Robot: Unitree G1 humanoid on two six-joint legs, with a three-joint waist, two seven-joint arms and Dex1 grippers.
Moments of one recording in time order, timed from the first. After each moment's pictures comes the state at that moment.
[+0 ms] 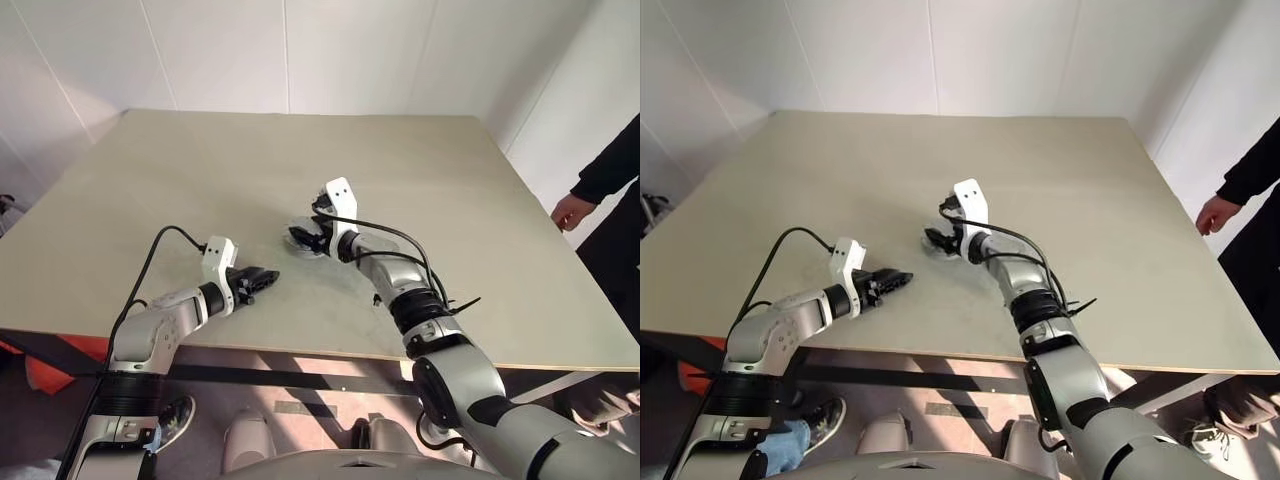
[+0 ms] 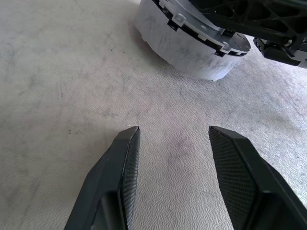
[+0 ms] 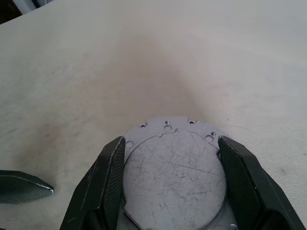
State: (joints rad) left arm -0.22 0.35 0.06 -0.02 -0.51 0.78 -0.57; right arm -0.72 -0.01 0.09 0.63 0.13 0.31 0.53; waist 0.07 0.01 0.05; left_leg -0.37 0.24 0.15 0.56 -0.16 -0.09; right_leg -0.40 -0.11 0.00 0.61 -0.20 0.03
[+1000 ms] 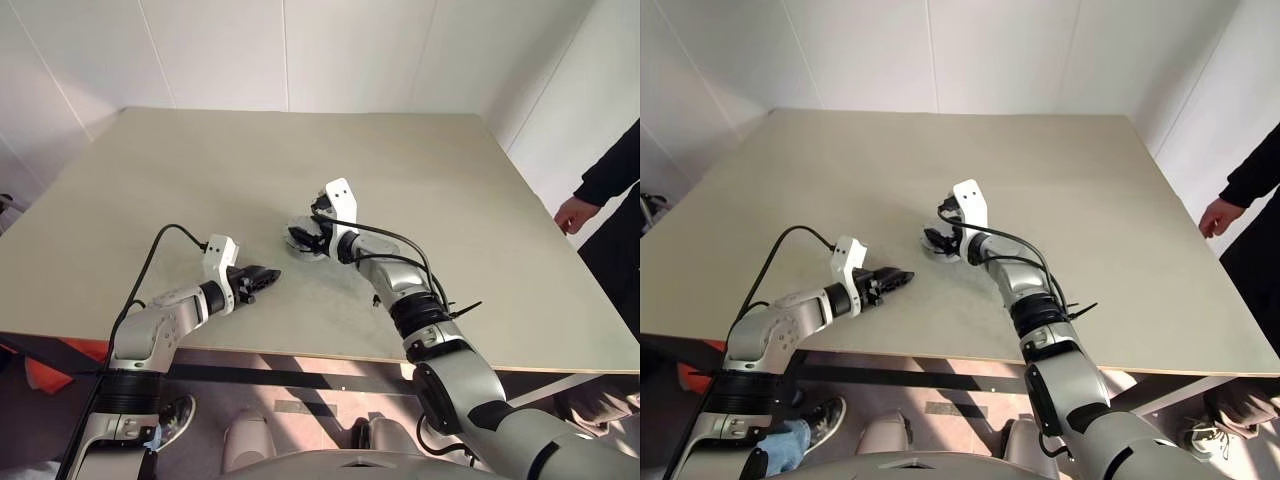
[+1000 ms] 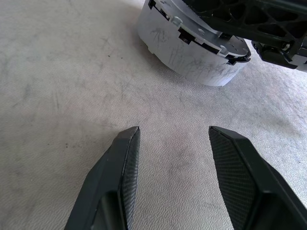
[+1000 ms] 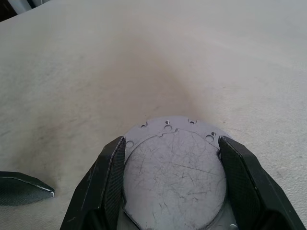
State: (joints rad) left arm -0.22 0.35 0.06 -0.01 -0.50 0.78 -0.58; right arm -0.71 0.00 0.10 0.62 0.12 0.30 0.49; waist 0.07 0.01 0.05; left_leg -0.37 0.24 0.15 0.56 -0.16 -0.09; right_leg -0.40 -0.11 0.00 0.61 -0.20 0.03
